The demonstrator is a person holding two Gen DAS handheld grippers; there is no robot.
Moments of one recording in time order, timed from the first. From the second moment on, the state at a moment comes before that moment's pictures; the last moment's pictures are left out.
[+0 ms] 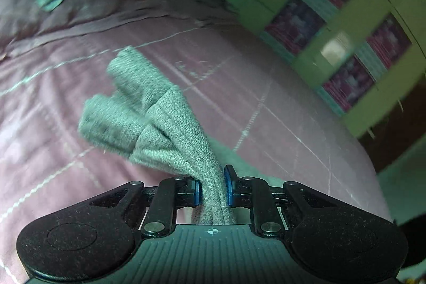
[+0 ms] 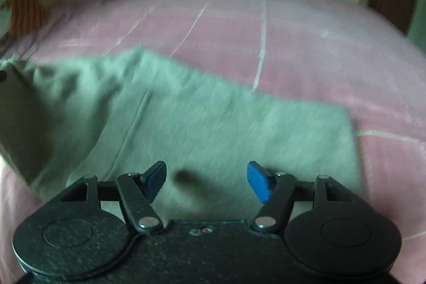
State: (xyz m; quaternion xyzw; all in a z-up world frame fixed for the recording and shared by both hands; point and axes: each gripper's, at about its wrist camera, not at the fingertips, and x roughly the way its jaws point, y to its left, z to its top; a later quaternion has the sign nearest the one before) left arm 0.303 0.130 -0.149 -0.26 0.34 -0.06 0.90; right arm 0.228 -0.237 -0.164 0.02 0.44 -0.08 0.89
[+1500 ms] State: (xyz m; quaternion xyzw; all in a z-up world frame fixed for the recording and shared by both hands) left arm 0.226 -0.059 -0.157 -0.03 0.47 -0.22 0.85; right arm 0.142 -0.341 -0.139 0.25 0.41 -0.07 0.87
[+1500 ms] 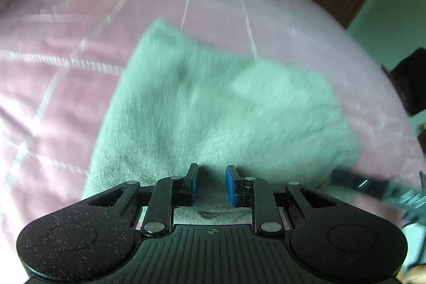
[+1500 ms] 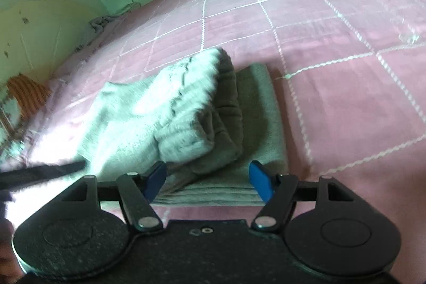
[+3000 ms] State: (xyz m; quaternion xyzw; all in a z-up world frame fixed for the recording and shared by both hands) left arm 0.225 -0.058 -0.172 -0.05 0.45 -0.22 0.86; right arm 0.181 -0.321 -0.154 0.04 0.43 -0.09 0.90
